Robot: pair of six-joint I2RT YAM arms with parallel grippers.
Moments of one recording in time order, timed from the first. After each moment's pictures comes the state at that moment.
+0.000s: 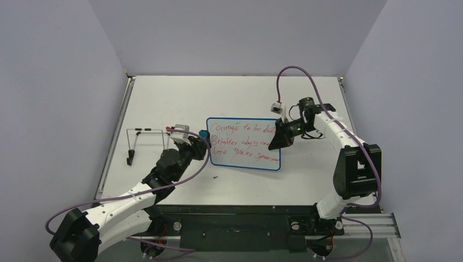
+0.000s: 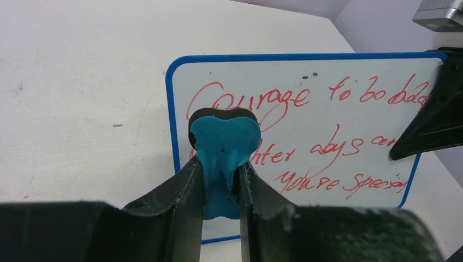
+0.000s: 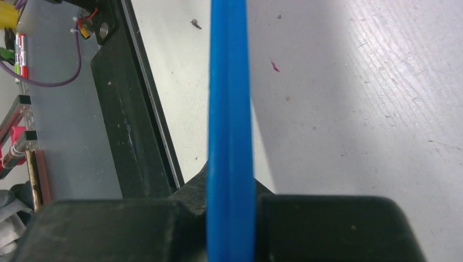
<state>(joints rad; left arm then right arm) -0.71 0.90 0.34 0.48 -0.28 -0.44 0.13 1.62 1.22 -1.02 -1.01 -0.67</state>
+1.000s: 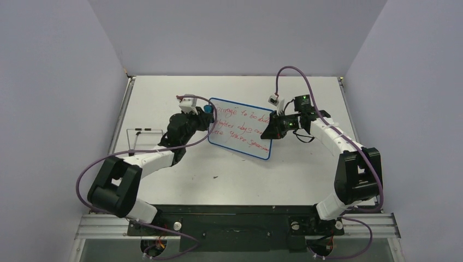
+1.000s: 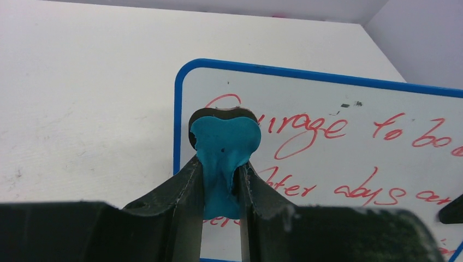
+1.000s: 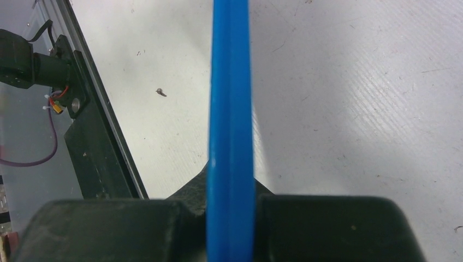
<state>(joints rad) -0.44 1.44 0.67 0.66 0.00 -0.38 0.20 1.57 1.12 -0.51 -0.90 -0.21</state>
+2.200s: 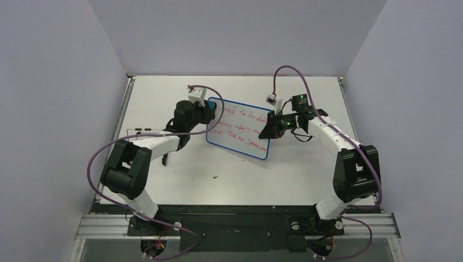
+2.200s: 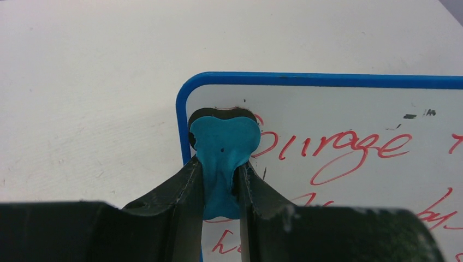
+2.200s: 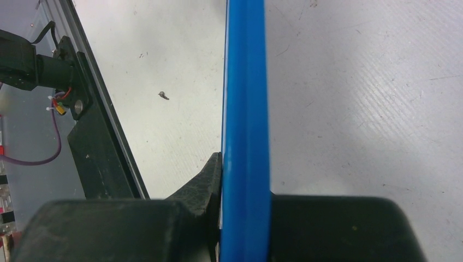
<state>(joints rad) -0.39 1.67 0.89 0.53 0.10 -0.23 0.23 1.60 1.14 -0.51 -0.90 -0.20</state>
